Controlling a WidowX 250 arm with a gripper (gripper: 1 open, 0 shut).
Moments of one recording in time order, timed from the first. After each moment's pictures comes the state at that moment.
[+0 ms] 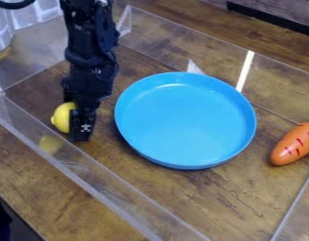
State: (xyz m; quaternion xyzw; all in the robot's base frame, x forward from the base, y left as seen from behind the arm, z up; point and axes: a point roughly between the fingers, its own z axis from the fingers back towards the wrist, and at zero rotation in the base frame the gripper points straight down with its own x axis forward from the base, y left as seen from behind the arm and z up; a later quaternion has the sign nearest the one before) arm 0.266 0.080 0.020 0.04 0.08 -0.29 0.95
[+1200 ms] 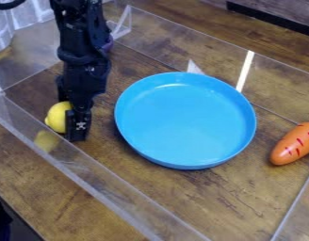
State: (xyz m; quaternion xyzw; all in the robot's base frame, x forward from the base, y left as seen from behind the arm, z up) arm 0.268 0.087 0.018 0.03 0.06 -0.28 0.96
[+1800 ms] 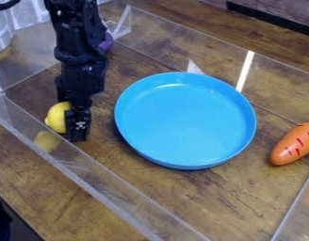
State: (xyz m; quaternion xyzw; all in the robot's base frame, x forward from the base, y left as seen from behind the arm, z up) arm 0.267 0.087 0.018 0.02 0.04 -0.28 0.96
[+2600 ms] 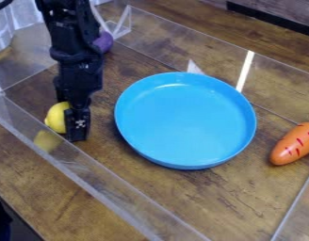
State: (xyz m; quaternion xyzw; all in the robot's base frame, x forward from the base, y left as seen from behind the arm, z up) arm 0.268 0.086 0.018 0.00 0.02 -0.26 0.96
